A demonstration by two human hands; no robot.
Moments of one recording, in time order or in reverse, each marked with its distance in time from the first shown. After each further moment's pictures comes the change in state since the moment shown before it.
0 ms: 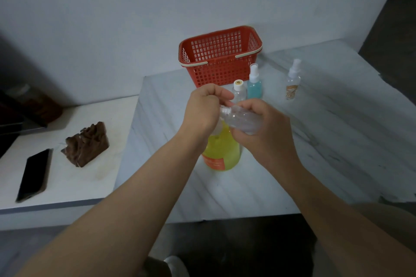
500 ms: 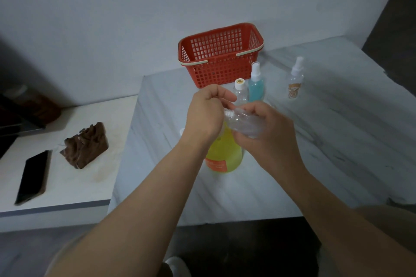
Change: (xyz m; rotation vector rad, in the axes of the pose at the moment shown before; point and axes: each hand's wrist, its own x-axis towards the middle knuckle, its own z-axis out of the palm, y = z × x) left_hand 0.001 -0.006 0.004 0.012 0.007 0.039; right_hand -0.001 0.006 0.004 -0.012 0.001 0.009
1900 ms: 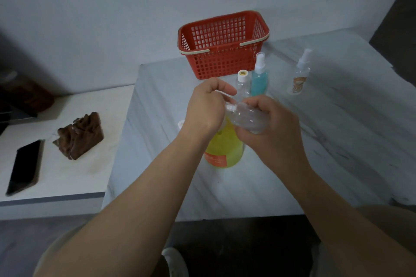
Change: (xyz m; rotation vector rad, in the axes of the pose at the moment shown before) left_hand 0.003 -0.003 -0.002 0.021 0.000 -0.052; right_hand -0.001 0.002 0.001 0.039 -0.006 -0.020
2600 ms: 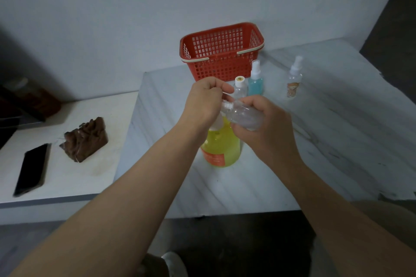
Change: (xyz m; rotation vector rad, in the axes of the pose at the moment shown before) left_hand -0.002 0.011 -0.006 -0.019 -0.041 0.013; right_hand 0.002 -0.007 -0.003 -0.049 0.034 -0.044
